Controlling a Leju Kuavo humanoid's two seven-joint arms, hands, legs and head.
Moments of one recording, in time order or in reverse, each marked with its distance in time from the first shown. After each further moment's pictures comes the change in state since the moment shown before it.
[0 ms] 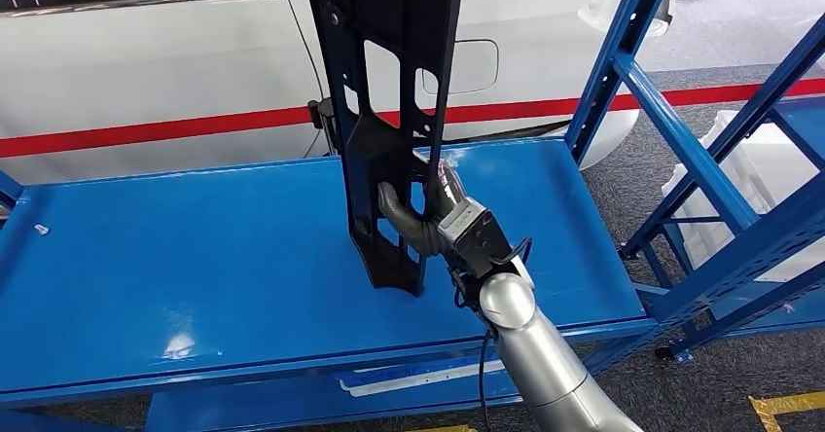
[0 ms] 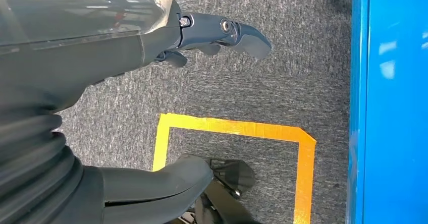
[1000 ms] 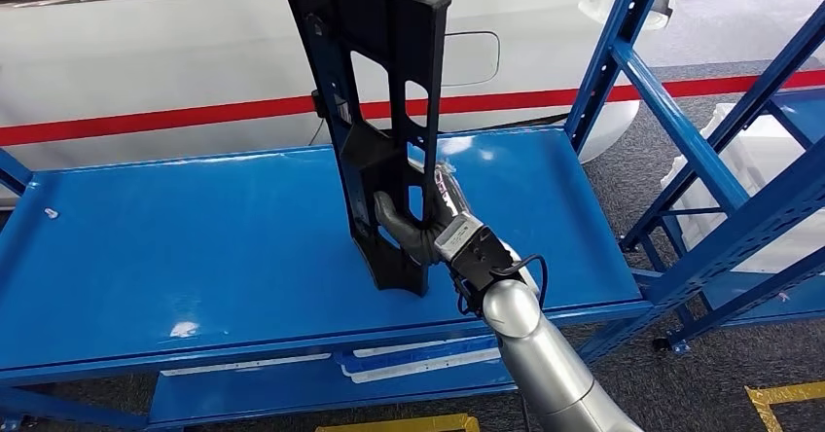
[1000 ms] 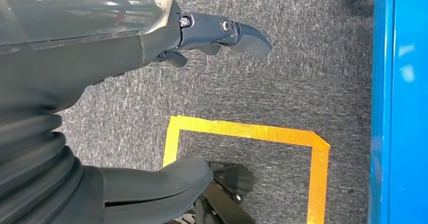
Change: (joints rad) left arm 0.001 -0.002 0.003 0.000 -0.002 0.002 0.000; right arm 0.021 -0.020 0.015 -0.061 0.016 0.001 0.010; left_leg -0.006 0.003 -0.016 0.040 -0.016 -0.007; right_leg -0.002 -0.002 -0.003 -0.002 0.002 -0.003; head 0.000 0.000
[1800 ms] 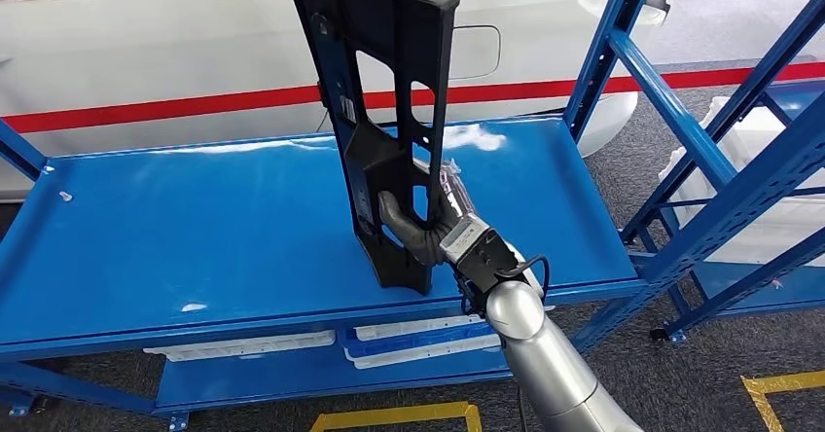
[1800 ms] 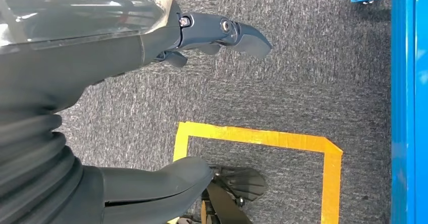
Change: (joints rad) left arm 0.000 -0.001 0.001 0.000 -0.006 0.013 -0.002; right arm 0.007 -0.005 -0.003 -0.011 0.001 -0.004 -0.005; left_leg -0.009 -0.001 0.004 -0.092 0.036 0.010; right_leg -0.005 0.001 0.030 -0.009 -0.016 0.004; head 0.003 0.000
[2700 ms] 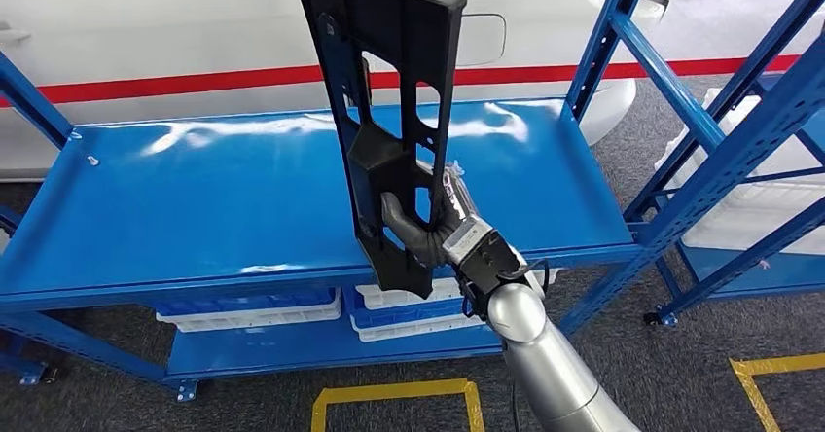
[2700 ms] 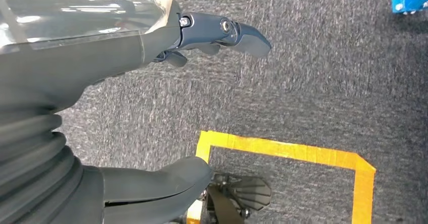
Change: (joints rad) left arm 0.001 -0.001 0.024 0.000 0.003 0.006 0.002; right arm 0.004 0.001 0.001 0.000 -0.006 -0.002 0.004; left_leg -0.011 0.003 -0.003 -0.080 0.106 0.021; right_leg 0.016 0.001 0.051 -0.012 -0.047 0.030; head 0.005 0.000
